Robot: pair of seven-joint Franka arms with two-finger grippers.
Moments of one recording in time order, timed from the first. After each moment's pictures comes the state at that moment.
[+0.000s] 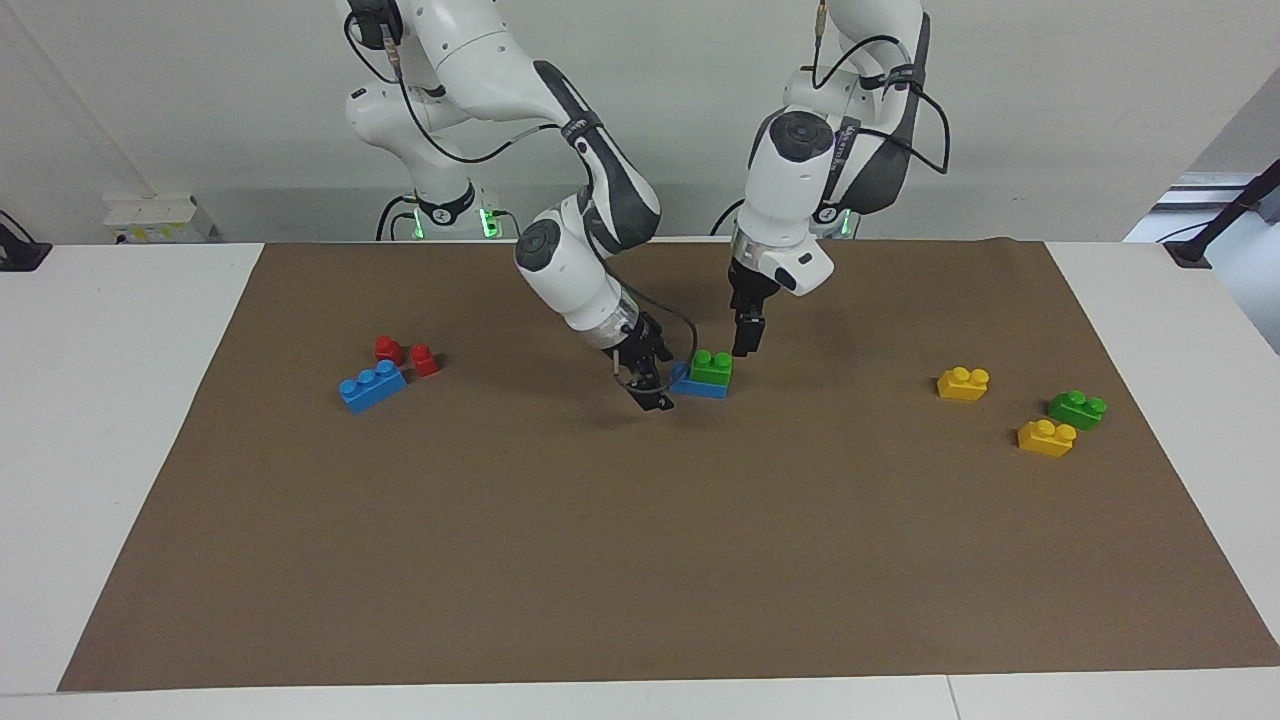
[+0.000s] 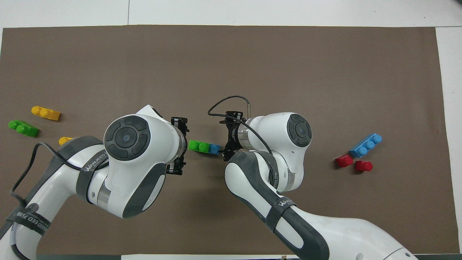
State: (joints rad) left arm -0.55 -0.01 -0.02 -2.10 -0.06 2.14 -1.94; right arm 0.51 0.34 0.11 -1.98 0.71 2.57 1.68
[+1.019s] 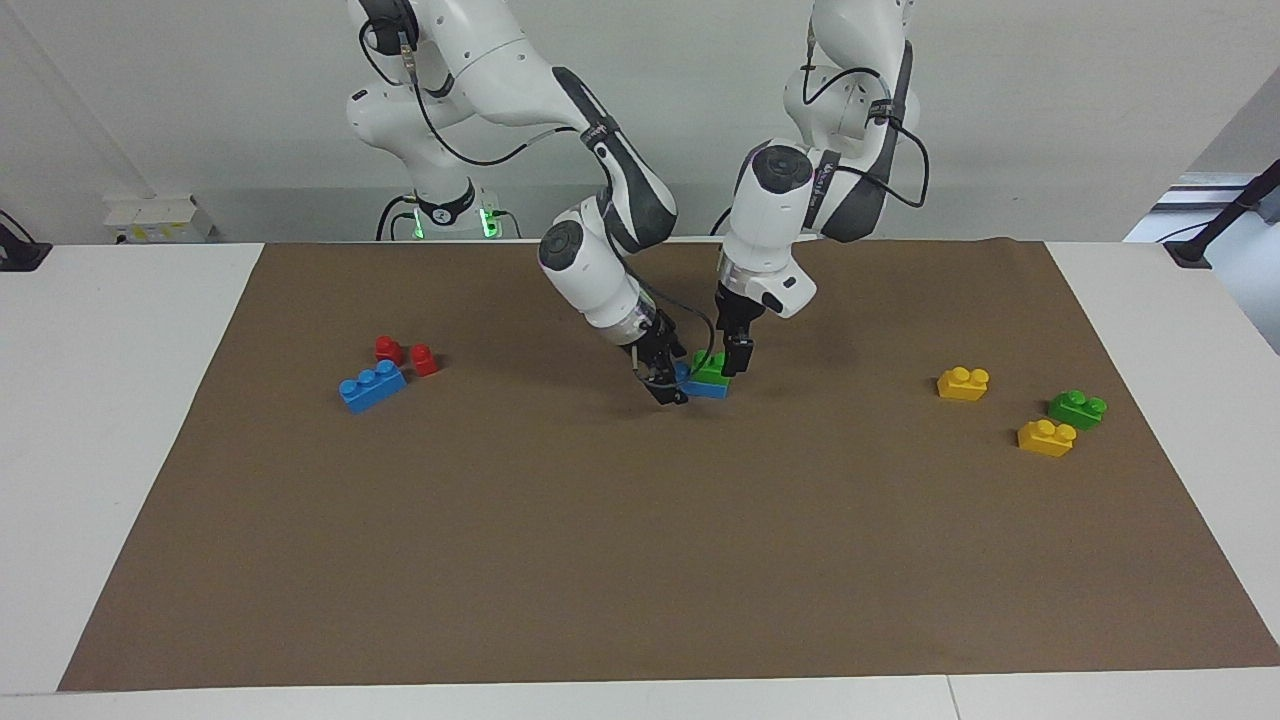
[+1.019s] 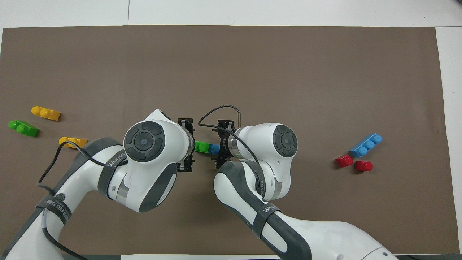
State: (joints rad) left arm -0.57 0.06 -0.01 -2.14 -0.06 2.28 -2.02; right arm 0.57 0.38 0.11 -2.00 0.74 2.64 1.68
